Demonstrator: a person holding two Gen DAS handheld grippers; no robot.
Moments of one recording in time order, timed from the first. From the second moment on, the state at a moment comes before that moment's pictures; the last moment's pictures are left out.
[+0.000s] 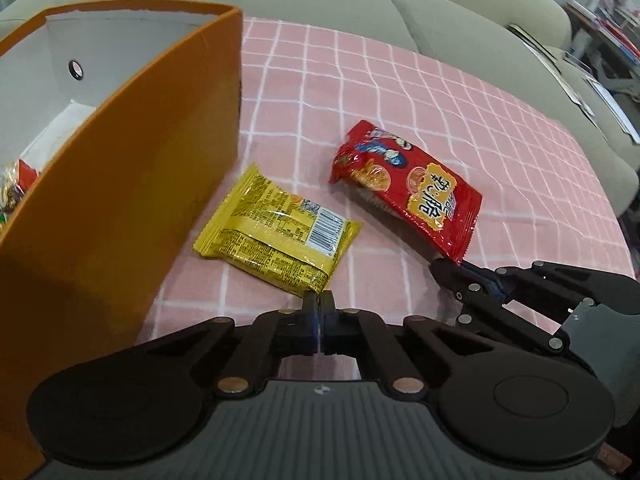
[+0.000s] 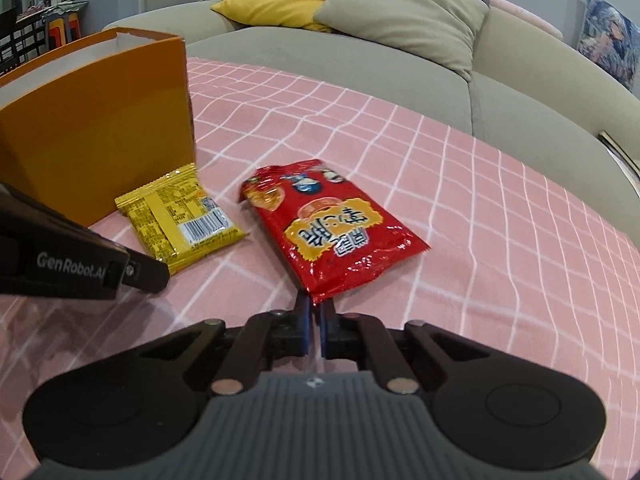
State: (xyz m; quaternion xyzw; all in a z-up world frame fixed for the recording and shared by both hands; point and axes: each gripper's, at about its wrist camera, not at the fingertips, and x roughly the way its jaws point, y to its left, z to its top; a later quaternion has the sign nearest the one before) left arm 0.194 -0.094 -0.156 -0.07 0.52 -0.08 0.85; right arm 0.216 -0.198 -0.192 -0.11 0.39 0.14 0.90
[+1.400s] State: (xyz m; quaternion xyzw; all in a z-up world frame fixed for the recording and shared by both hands) left arm 0.087 -0.069 -0.124 -0.06 0.57 -0.09 0.82; right arm 0.077 -0.198 -0.146 -0.03 0.44 0.12 0.89
